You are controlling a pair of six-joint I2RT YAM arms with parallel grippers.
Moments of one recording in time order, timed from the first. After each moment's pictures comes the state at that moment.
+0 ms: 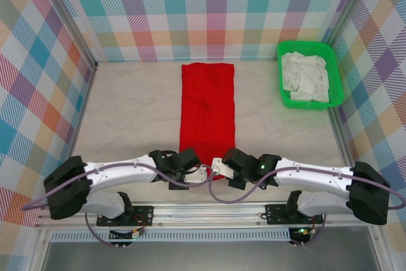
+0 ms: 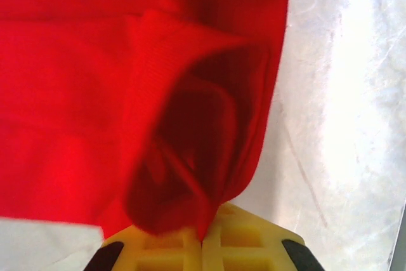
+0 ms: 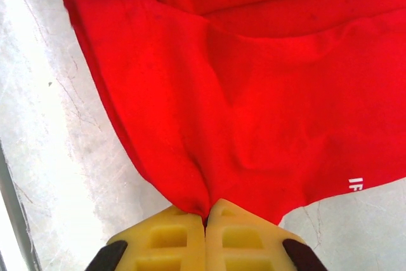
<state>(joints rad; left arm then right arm) -1.07 1.29 0.70 -0.66 -0.11 0.52 1.13 1.16 0.63 -0.55 0.12 -0.29</state>
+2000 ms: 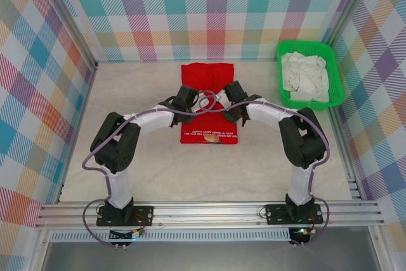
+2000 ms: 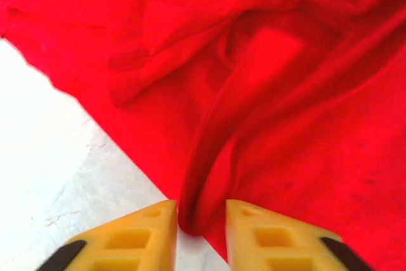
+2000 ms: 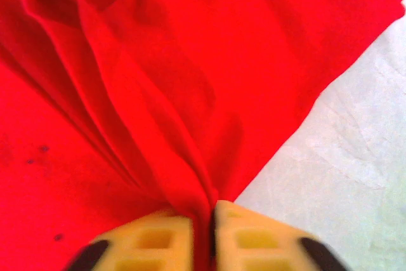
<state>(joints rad) -0.54 1.89 1.23 -0.21 -0.25 0.55 0.52 1.90 1.28 -0.41 0.13 -0.34</state>
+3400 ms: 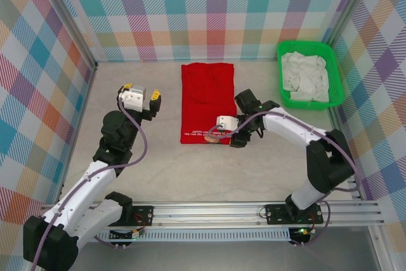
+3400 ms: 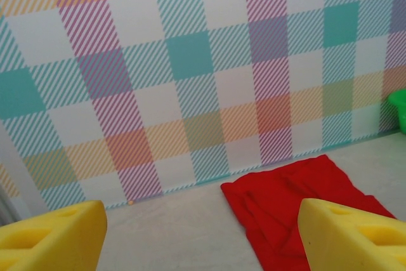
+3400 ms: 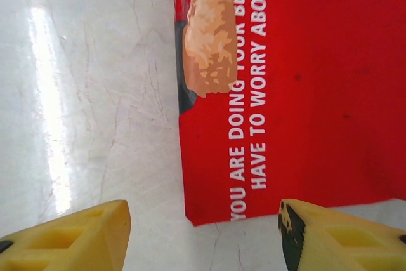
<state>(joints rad) -0.36 0.88 0.62 0.34 -0.16 0.18 0.53 1.62 1.11 -0.72 -0.26 -0.96</state>
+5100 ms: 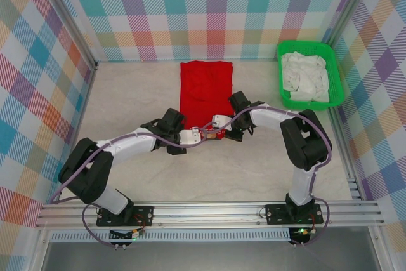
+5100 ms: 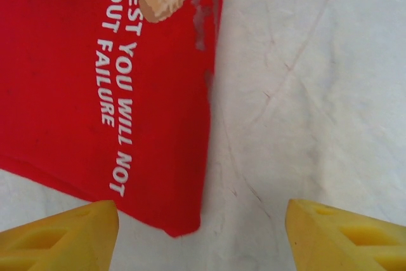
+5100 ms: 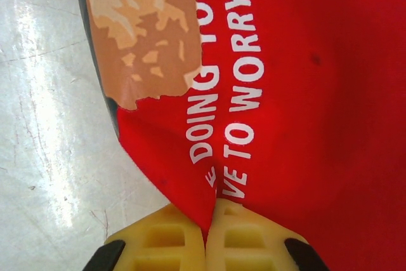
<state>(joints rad) -0.59 1.54 0.83 -0.33 0.01 0.94 0.52 1.87 1.15 -0.53 -0.28 -0.91</state>
